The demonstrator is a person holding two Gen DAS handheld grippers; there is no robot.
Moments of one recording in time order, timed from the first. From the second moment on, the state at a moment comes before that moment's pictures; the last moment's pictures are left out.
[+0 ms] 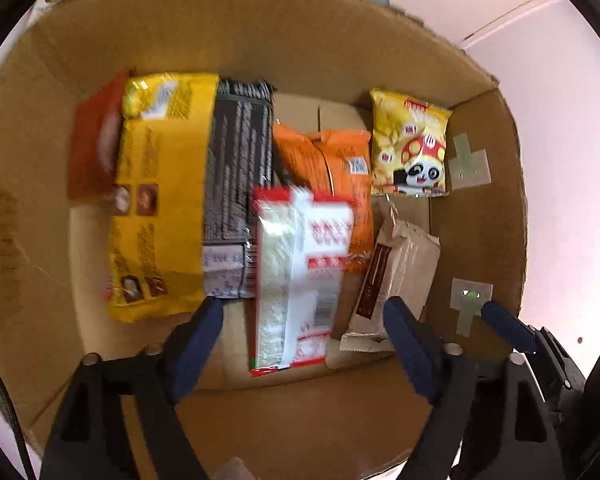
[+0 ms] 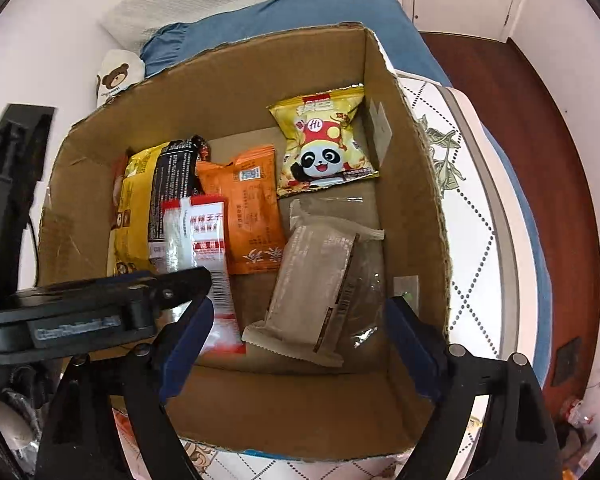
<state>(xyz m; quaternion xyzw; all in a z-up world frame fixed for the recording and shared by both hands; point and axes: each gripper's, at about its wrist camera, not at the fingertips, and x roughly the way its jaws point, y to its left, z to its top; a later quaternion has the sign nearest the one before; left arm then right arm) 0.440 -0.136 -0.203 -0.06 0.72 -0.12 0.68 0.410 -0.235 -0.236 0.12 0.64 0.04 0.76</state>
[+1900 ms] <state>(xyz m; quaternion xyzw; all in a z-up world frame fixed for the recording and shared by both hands) 0.222 -0.164 -0.117 0.04 0.56 -0.12 0.82 0.211 -0.311 -0.158 0.18 0.51 0.02 0.84</state>
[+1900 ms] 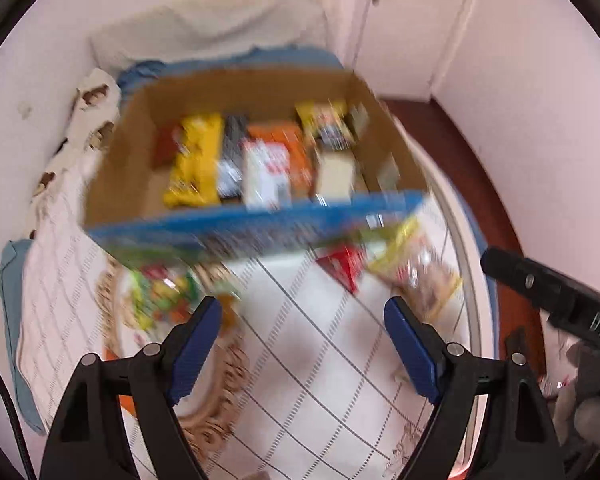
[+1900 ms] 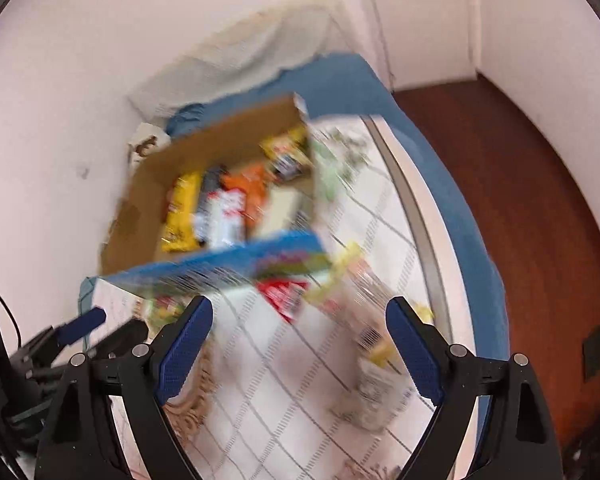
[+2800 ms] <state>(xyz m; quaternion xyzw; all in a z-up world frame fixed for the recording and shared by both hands) 0.203 -0.248 -0.248 0.09 0.69 -0.16 0.70 0.176 -0.417 -0.261 0.21 0.58 -0.02 0.79</state>
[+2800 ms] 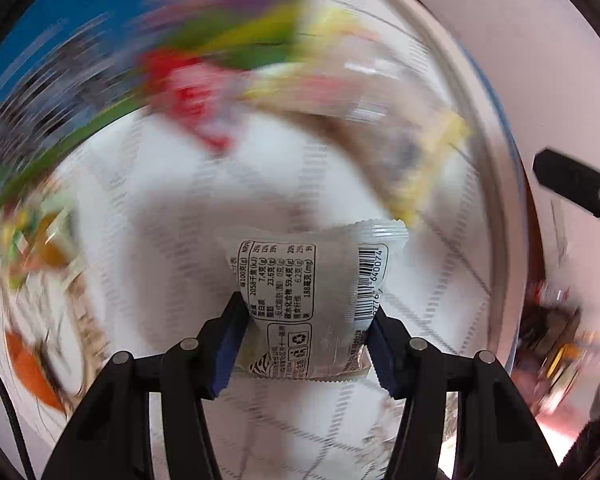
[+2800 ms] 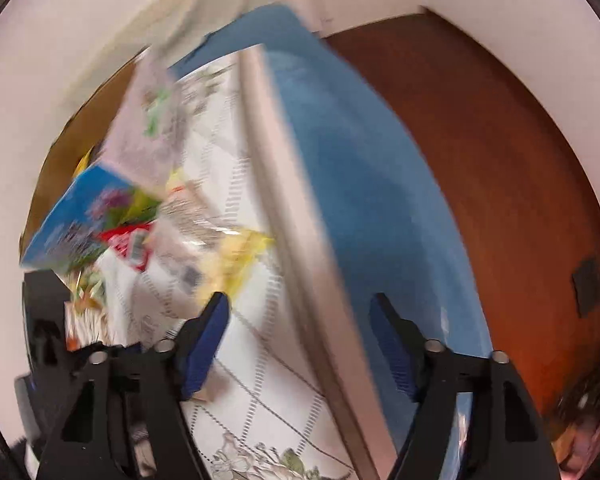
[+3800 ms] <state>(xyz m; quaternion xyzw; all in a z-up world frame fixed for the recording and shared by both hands) 0.226 -0.207 -0.281 0.04 0.69 -0.12 0.71 0.231 -0.315 -0.333 0.16 0.70 0.05 0.70</state>
